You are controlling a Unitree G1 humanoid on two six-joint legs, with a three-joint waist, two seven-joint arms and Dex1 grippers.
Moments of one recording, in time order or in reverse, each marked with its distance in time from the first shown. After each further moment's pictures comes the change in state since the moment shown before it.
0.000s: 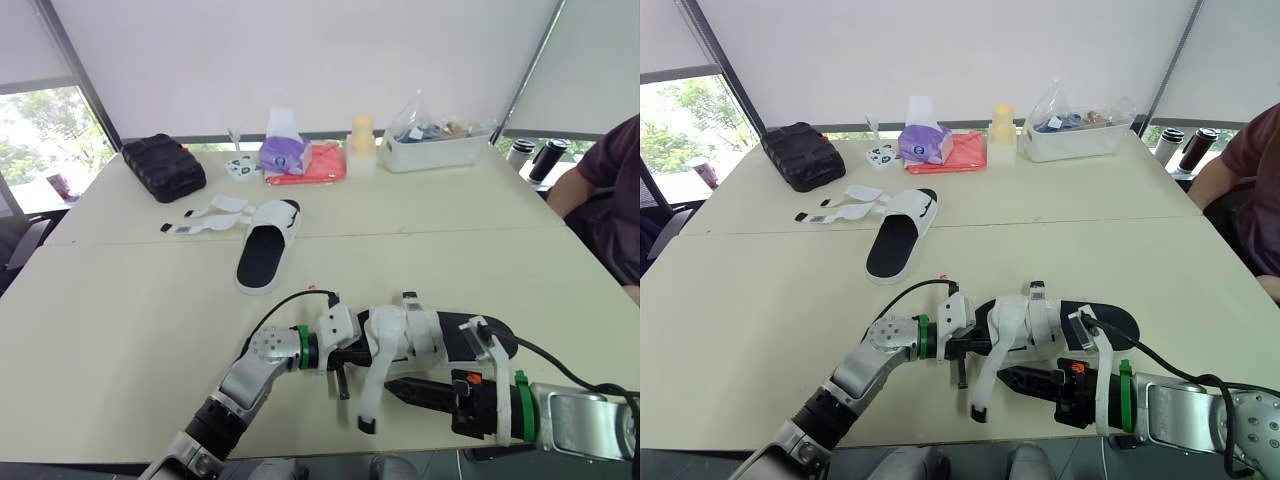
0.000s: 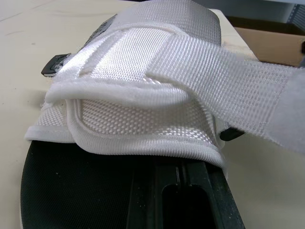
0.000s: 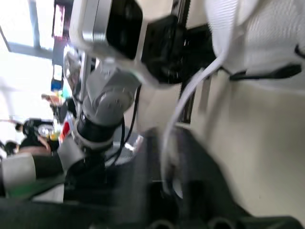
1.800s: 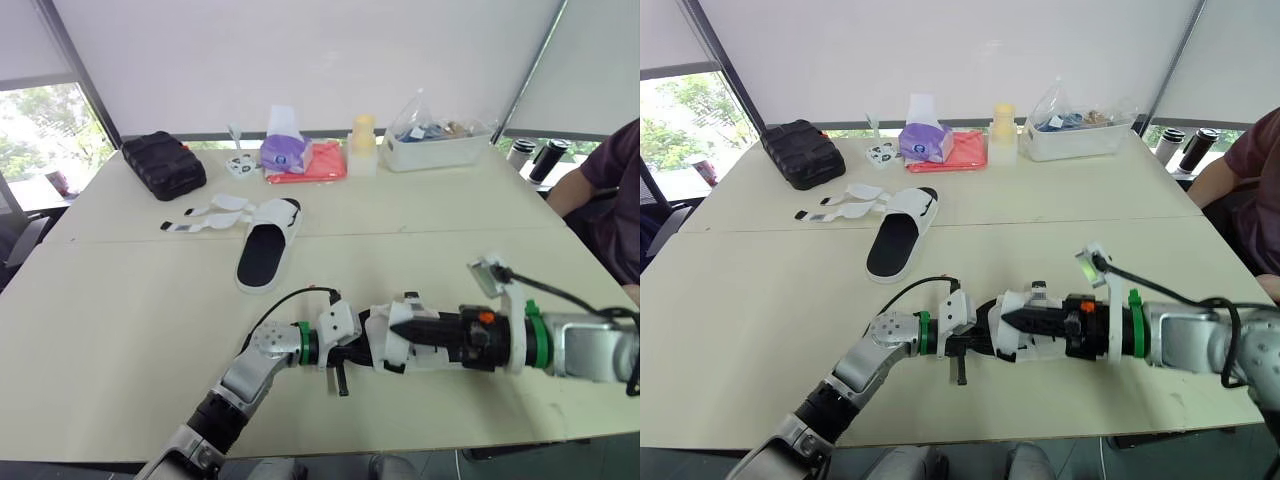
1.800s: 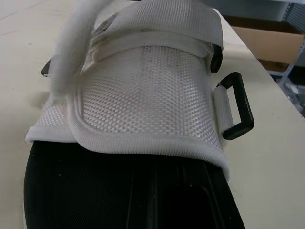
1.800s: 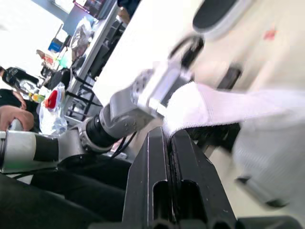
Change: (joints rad) left arm -0.043 -0.003 0.002 0.044 -0.002 -0.010 -0.030; right arm -0.438 0.011 -0.059 0.187 -0.284 0.197 0.357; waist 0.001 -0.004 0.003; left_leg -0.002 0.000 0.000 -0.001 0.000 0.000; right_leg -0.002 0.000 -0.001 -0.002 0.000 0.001
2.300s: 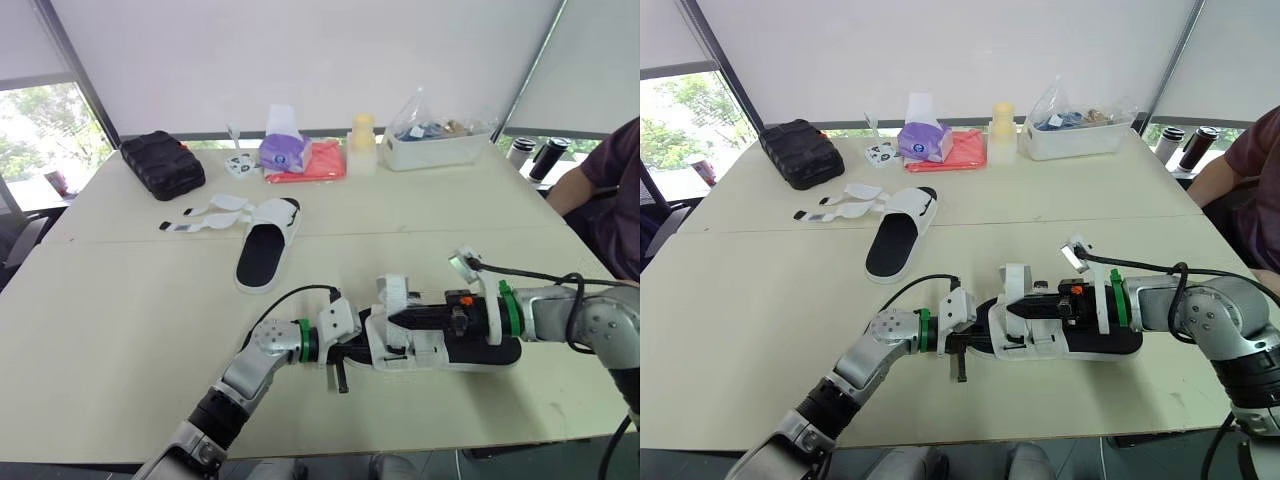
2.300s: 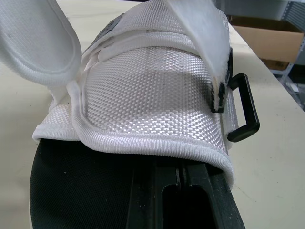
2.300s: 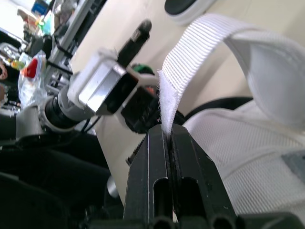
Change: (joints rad) left arm -0.003 0.000 0.004 0.009 0.000 -0.013 0.003; right arm -0.198 0.105 0.178 0.211 -0.497 0.065 0.368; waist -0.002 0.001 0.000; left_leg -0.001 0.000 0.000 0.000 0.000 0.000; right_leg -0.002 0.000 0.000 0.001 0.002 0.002
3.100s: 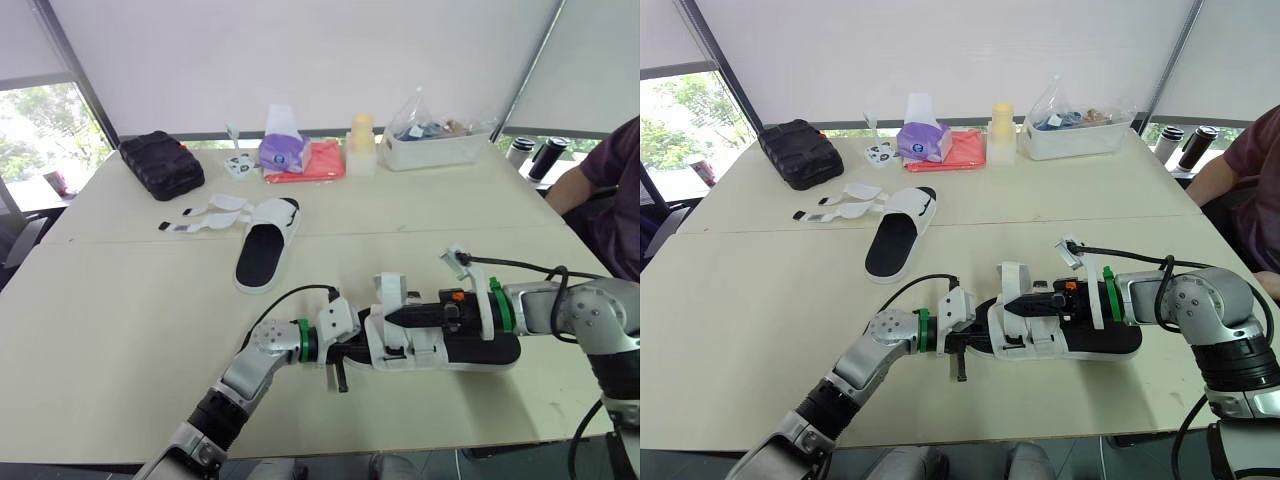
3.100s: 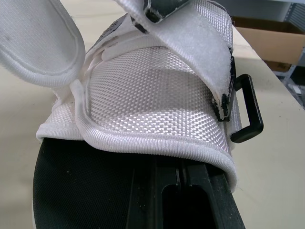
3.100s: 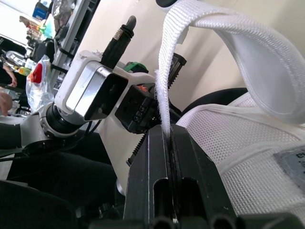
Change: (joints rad) left arm 0.003 -0.001 0.005 0.000 -0.001 0.001 0.006; right arm -0.062 0.118 -0.061 0.070 -0.080 0.168 0.002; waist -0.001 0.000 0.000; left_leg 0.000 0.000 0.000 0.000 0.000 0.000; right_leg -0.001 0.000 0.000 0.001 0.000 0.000
